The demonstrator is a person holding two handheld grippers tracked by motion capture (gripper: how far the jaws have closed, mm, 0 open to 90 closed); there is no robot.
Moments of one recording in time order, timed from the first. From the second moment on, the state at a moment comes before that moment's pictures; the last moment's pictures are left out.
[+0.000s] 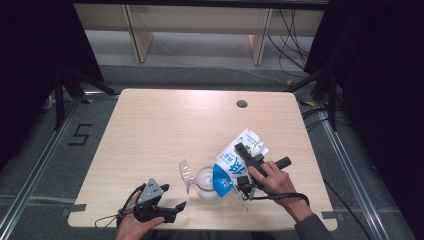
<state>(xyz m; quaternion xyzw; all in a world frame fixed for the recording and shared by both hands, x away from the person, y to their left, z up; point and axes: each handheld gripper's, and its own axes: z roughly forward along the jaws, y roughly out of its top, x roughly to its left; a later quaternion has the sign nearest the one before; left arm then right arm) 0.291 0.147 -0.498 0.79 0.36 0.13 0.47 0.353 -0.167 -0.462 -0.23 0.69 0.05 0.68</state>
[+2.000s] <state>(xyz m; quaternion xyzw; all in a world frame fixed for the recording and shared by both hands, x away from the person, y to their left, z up) 0.291 0.148 -0.498 0.79 0.36 0.13 0.47 0.350 -0.167 -0.462 -0.20 0.72 0.07 0.66</state>
